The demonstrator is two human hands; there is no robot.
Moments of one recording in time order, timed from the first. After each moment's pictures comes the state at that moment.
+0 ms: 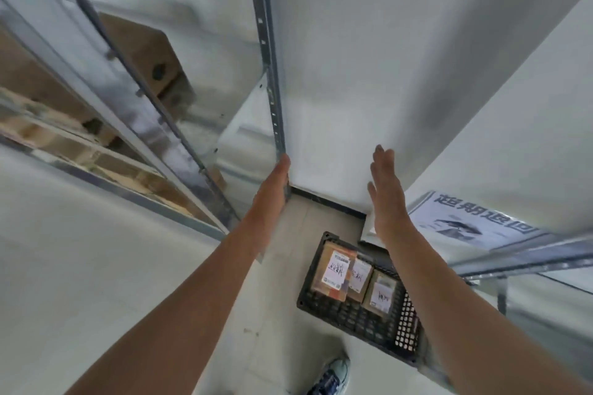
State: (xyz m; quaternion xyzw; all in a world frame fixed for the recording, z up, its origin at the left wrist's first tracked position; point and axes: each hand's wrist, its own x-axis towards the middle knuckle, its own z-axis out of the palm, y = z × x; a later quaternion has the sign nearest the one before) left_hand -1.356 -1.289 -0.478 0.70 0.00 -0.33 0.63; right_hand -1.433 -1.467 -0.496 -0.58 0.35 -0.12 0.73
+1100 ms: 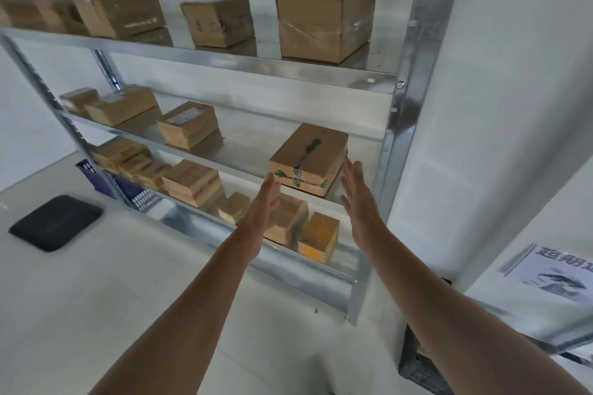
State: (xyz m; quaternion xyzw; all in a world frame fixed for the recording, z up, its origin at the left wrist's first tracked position) left_hand -1.287 -0.834 -0.289 0.73 -0.08 -0.23 0.64; right_hand -1.346 -1.012 -0.296 -0.66 0.16 -0.15 0.72
